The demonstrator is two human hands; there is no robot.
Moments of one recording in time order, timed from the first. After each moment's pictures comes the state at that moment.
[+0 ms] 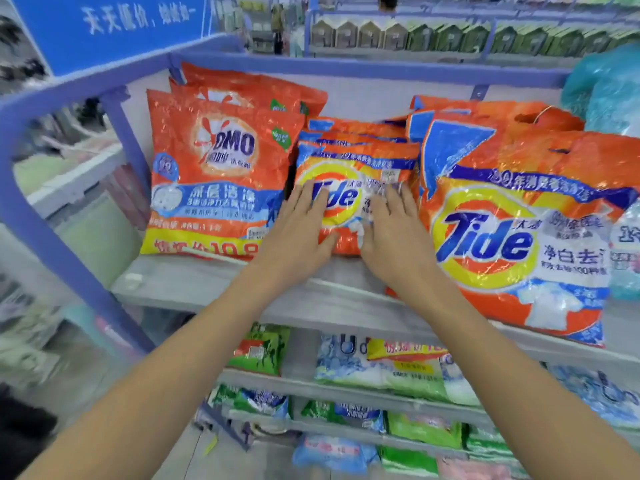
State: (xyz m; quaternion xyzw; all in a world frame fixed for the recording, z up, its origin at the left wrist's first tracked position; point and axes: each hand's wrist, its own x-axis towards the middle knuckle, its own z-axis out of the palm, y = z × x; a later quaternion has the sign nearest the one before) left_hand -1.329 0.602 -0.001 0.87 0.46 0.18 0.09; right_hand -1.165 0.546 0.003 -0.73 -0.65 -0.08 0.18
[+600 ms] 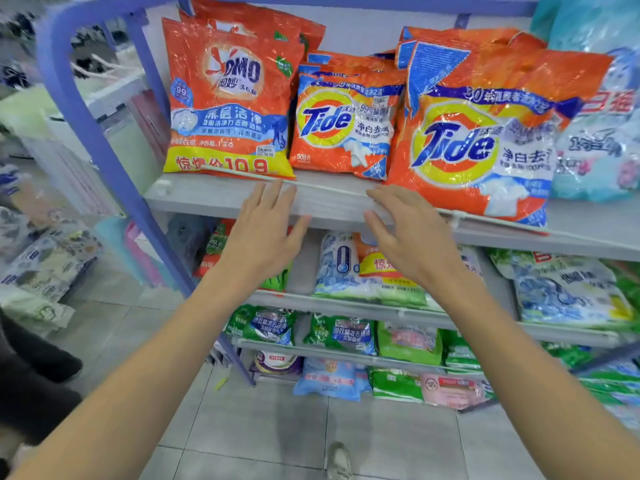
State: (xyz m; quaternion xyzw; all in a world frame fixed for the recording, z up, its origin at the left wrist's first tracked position) left_hand -1.408 0.466 -0.033 0.84 0.50 0.19 0.08; right_hand -1.185 0.388 -0.023 -0.68 -0.68 -0.04 0.27
